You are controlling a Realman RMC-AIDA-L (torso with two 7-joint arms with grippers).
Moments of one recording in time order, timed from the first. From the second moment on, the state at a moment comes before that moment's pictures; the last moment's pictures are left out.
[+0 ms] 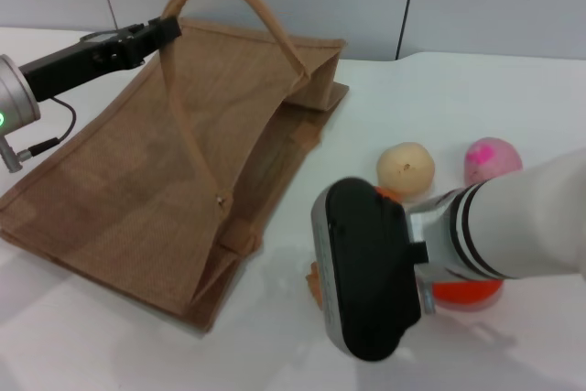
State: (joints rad) left arm -0.75 -1.98 2.86 -0.44 -0.72 1.50 -1.47; right arm 0.60 2.02 -2.20 -1.59 -2.72 -1.20 2.36
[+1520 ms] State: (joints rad) left arm -0.75 -1.98 2.86 -0.44 -0.72 1.50 -1.47; right arm 0.71 2.03 -2.46 -1.42 -2.90 -1.07 2.23
